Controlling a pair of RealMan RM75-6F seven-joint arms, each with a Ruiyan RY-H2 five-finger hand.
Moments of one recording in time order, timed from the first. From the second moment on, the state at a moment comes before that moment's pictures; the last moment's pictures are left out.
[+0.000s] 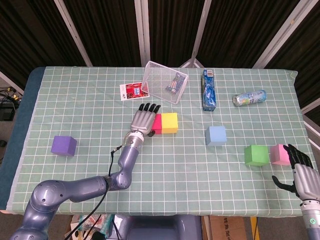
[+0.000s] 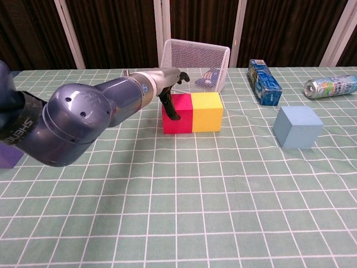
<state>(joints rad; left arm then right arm) -1.23 -1.95 -0.39 -1.02 0.49 0.89 0.71 0.10 -1.02 0.10 -1.75 -1.26 1.29 0.09</state>
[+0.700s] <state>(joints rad) -1.23 -1.96 -0.40 -1.00 0.50 0.88 0.72 0.10 -1.02 0.10 -1.75 -1.26 1.29 0.09</state>
